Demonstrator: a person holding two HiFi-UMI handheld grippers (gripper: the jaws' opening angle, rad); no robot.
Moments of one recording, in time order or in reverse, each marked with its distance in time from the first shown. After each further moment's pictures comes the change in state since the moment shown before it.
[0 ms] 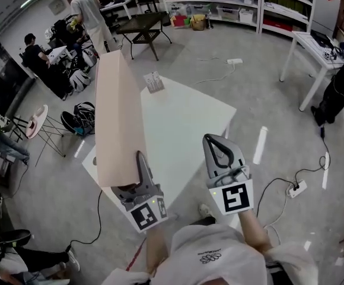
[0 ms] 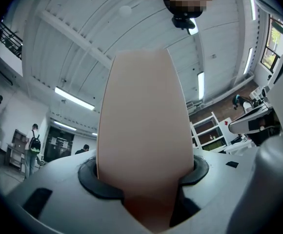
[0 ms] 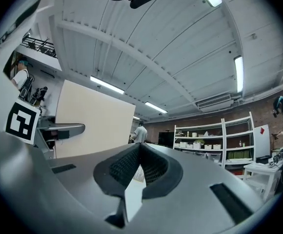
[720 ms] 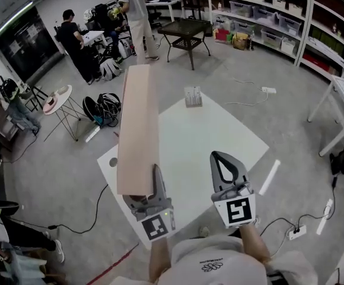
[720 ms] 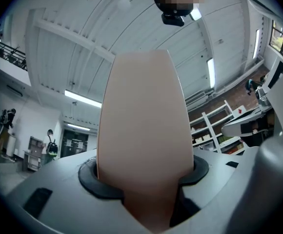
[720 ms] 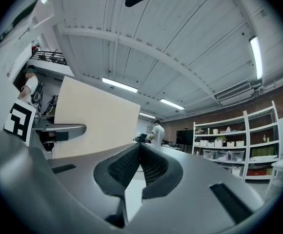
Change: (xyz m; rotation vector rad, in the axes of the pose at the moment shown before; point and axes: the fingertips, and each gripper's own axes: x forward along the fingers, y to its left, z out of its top) left arm 0.034 0.075 -0.056 0.011 0.074 0.158; right arm 0.117 0.073 -0.034 0.031 -0.010 0.201
